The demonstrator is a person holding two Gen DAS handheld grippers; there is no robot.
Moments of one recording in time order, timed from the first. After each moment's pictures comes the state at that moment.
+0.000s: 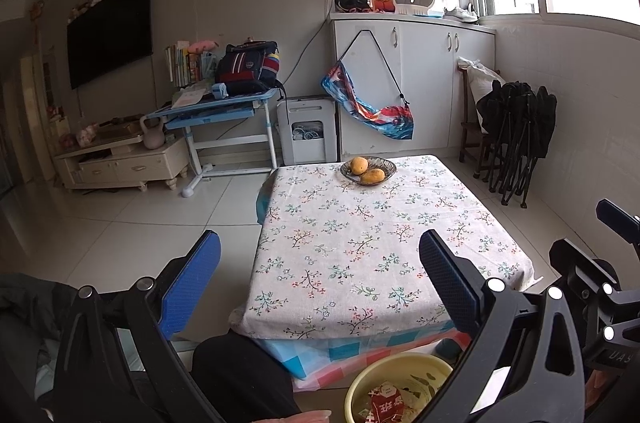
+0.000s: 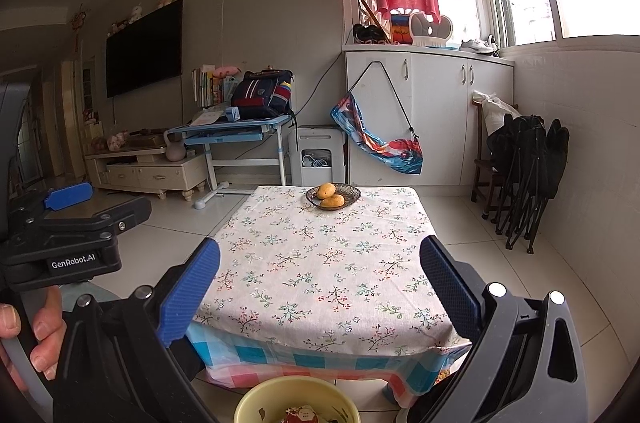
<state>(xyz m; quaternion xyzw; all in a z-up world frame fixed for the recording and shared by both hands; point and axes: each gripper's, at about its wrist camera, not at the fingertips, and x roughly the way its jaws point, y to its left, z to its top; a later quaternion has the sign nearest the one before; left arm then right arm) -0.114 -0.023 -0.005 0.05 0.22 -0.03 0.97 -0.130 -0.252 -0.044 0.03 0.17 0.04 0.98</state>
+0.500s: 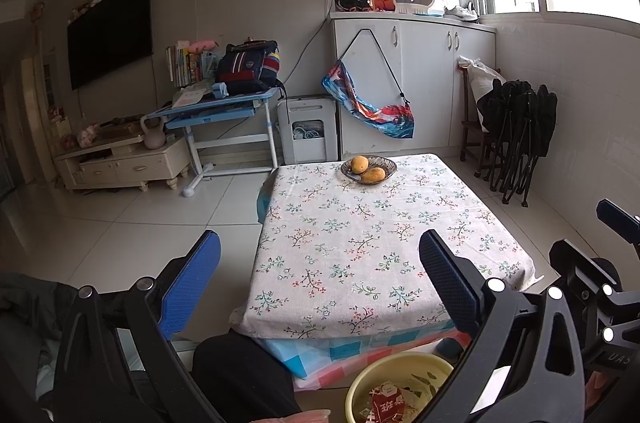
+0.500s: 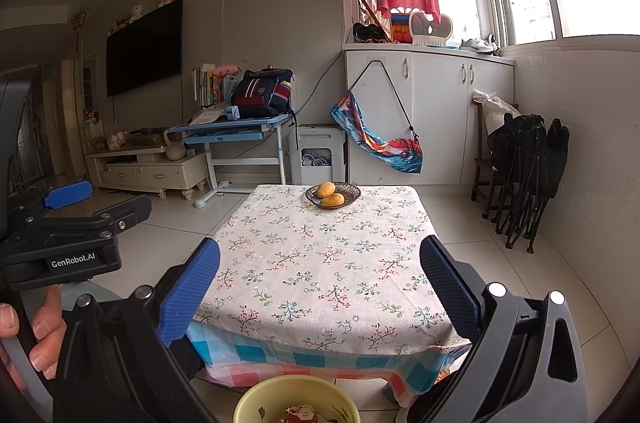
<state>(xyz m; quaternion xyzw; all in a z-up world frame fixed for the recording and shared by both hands) -0.113 -0.022 -0.006 0.05 0.22 -0.03 0.97 -0.128 -0.248 -0.044 0.03 0.17 0.04 0.98</state>
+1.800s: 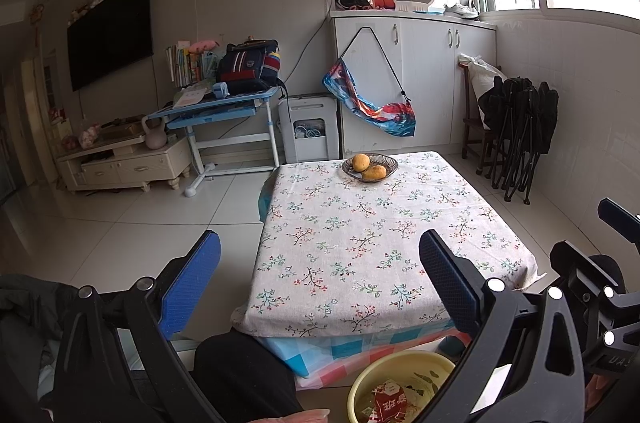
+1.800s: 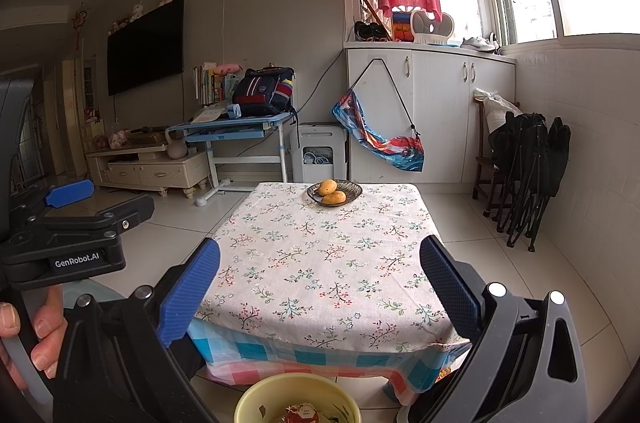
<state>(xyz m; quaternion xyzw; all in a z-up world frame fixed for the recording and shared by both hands) -0.113 -0.022 -0.005 0.06 0.23 -0.03 0.97 -0.128 -0.251 -0.047 0.03 0.17 0.04 0.98</state>
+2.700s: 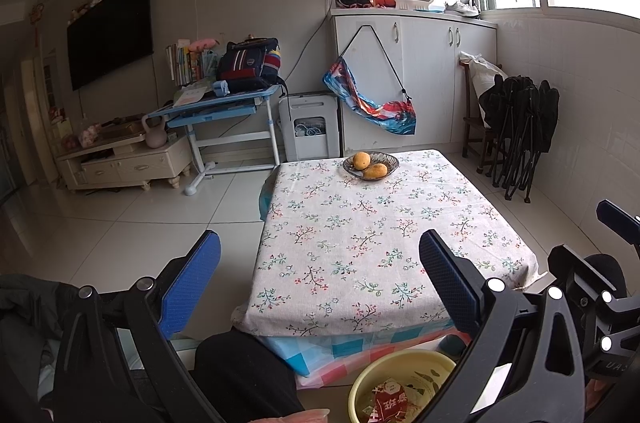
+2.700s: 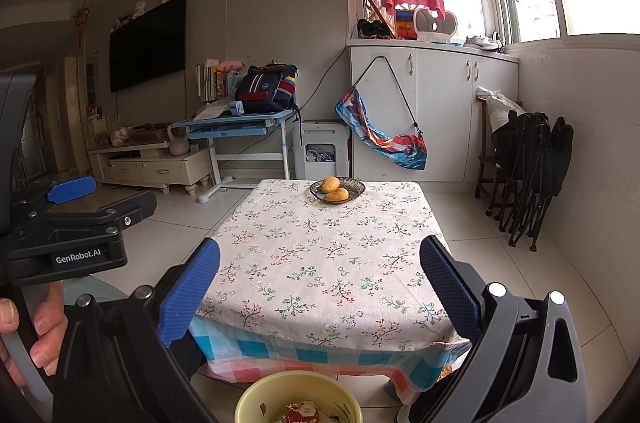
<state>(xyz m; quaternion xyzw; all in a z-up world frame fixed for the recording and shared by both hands) -0.113 -0.023 -0.004 0.06 0.23 -0.03 0.97 -0.130 -0.245 -0.054 0.03 0.17 0.05 0.98</state>
